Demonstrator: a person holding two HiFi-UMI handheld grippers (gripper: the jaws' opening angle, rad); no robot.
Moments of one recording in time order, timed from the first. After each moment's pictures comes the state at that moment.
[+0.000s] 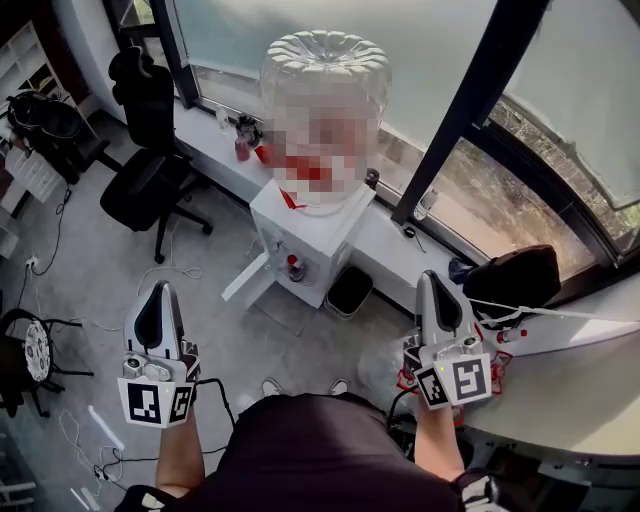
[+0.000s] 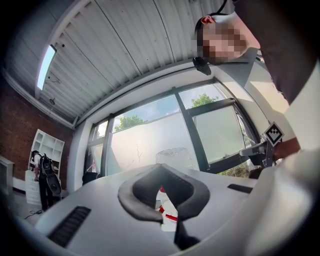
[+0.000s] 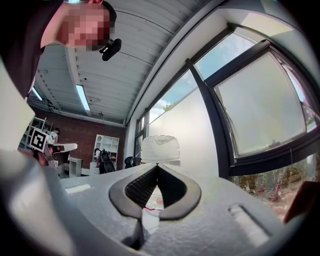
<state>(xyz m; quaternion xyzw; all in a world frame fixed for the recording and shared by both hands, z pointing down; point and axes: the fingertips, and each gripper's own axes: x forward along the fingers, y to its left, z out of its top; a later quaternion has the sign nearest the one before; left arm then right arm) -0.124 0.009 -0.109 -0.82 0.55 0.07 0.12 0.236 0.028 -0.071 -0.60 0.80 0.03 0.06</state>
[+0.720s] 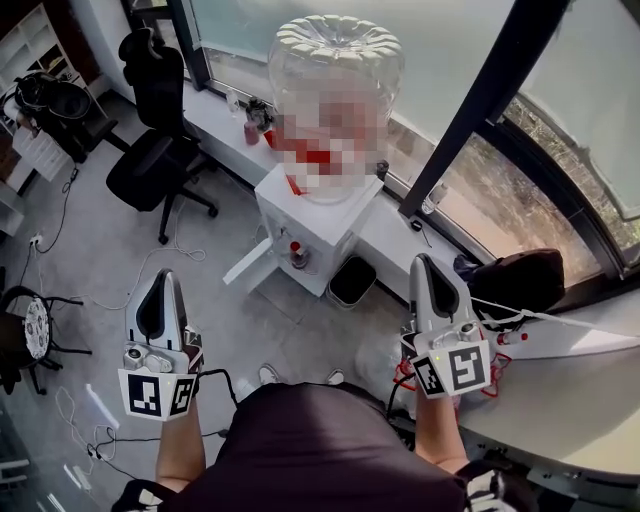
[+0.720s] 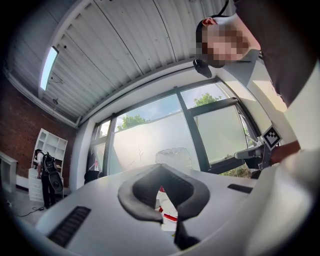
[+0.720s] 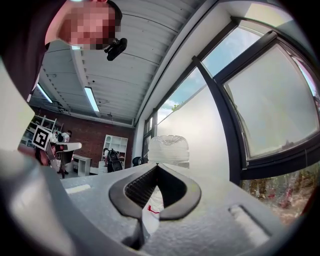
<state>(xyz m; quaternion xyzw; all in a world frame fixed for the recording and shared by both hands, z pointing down) -0.110 0.015 -0.107 -0.82 0.56 0.07 0.11 0.223 0.008 -0.074 -0.55 0.83 0.04 0.05</state>
